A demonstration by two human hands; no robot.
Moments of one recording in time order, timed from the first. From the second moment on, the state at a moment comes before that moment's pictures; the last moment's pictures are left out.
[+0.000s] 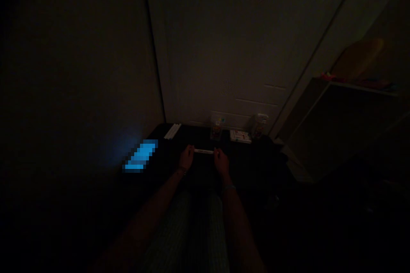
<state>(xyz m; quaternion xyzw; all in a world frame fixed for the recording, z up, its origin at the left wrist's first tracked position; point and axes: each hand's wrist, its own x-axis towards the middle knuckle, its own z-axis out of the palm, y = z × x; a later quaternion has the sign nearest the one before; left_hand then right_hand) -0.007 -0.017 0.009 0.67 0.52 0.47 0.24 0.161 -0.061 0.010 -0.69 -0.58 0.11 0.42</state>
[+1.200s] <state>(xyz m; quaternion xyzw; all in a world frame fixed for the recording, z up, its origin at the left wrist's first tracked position) -0.008 -0.019 0.010 0.67 0.52 0.47 0.24 0.159 -0.066 0.014 -0.69 -0.58 0.12 0.42</state>
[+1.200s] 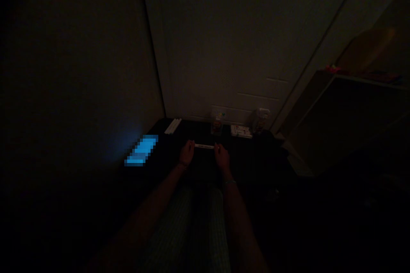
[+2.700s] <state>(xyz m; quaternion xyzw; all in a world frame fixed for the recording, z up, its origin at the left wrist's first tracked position) -0.009 -0.019 0.007 0.67 0.53 0.46 0.24 0.160 -0.063 0.011 -0.69 -0.59 0.11 0.41</state>
